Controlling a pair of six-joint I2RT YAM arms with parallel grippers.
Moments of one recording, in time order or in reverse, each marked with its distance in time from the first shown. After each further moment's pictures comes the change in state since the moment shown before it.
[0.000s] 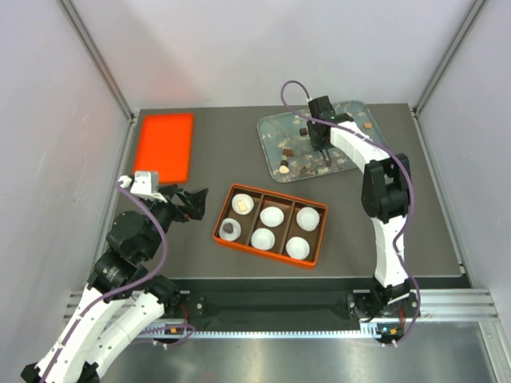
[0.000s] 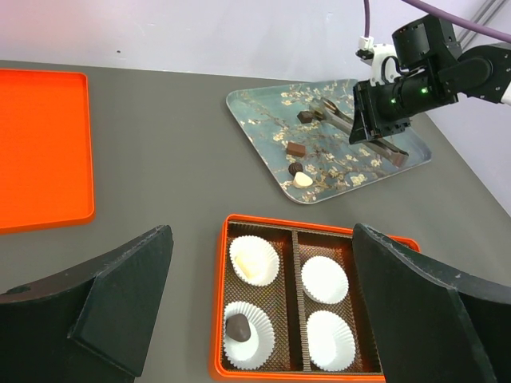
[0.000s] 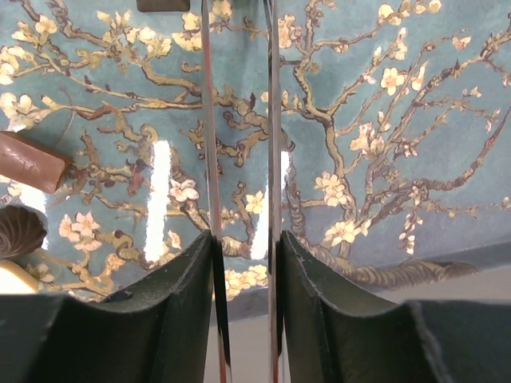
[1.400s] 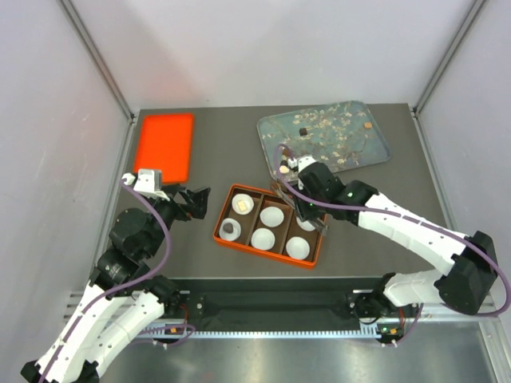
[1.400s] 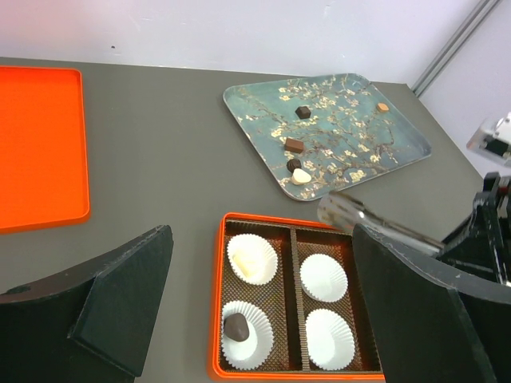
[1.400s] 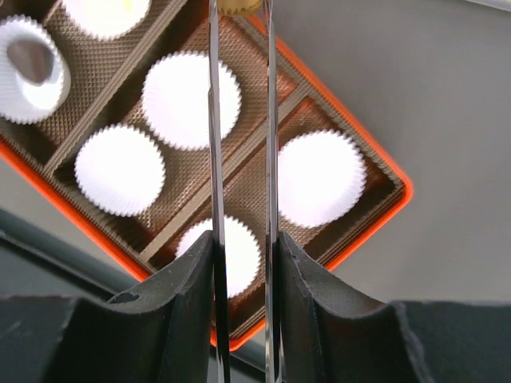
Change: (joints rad) left arm 0.000 0.025 0.000 0.011 0.012 0.000; right arm 0.475 -0.898 -0.805 -0.028 -0.115 0.219
